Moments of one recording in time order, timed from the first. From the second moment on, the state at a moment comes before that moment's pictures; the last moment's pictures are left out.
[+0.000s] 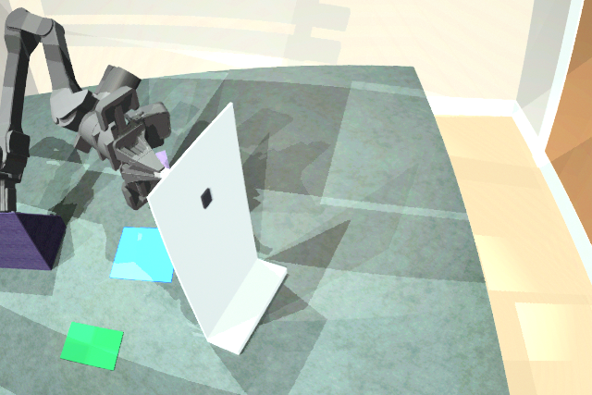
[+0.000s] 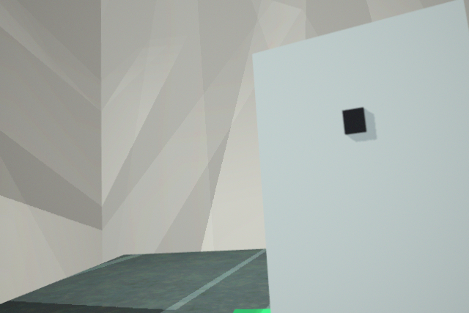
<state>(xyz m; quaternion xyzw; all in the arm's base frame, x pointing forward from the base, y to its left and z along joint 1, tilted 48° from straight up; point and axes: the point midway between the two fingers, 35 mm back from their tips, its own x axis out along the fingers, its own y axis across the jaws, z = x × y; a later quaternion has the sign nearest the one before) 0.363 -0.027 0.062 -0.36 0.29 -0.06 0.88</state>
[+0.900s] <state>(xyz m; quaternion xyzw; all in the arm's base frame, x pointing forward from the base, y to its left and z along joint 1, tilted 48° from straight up) 0.347 -0.068 0.091 -0.36 0.29 -0.06 0.88</state>
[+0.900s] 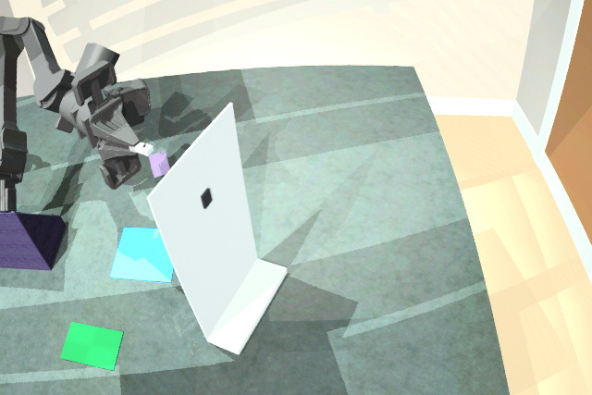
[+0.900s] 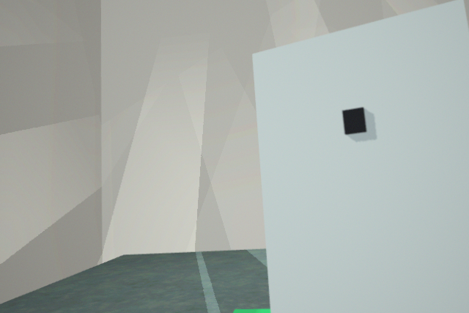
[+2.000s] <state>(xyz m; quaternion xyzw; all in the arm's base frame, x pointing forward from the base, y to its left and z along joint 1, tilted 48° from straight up) 0.311 0.000 0.020 -0.40 0.25 0.30 0.83</state>
